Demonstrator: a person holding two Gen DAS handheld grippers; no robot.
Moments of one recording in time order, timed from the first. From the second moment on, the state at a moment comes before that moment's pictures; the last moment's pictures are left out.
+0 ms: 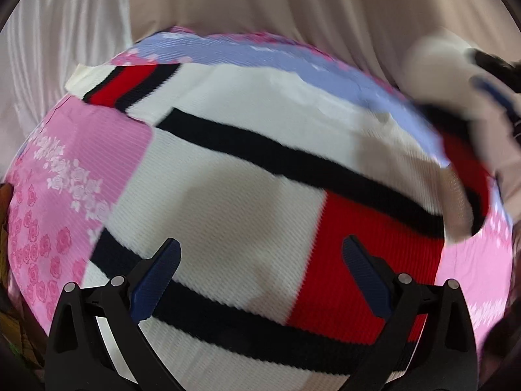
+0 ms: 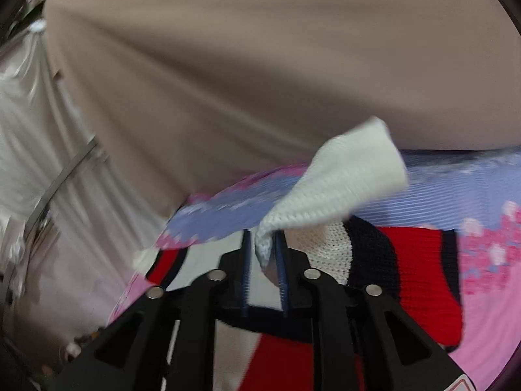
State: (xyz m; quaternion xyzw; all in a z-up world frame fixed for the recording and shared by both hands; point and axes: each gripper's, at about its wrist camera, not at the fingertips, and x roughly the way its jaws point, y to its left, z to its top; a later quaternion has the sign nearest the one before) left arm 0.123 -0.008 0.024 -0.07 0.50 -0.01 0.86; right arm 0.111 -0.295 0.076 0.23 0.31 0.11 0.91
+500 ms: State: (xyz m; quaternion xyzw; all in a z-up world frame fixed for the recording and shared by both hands) left arm 0.277 0.012 -0.035 -0.22 0.53 -0.02 0.82; right arm 0.034 -0.353 -0.046 0.22 0.47 -0.10 0.85
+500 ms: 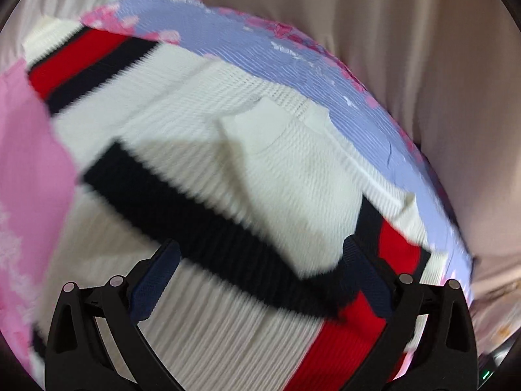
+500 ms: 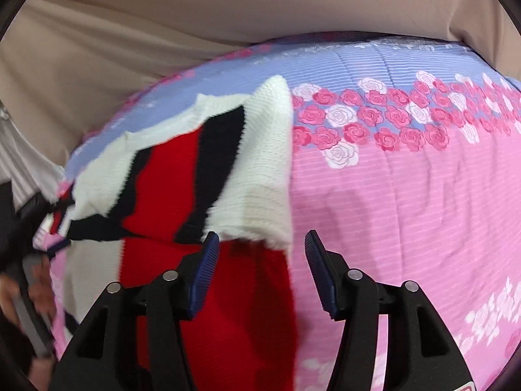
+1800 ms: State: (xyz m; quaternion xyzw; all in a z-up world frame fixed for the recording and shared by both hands) left arm 0.272 0.018 -0.041 -0.22 0.51 -0.04 0.83; right arm 0.062 -0.357 -0.079 0.26 0.47 -0.09 0.84
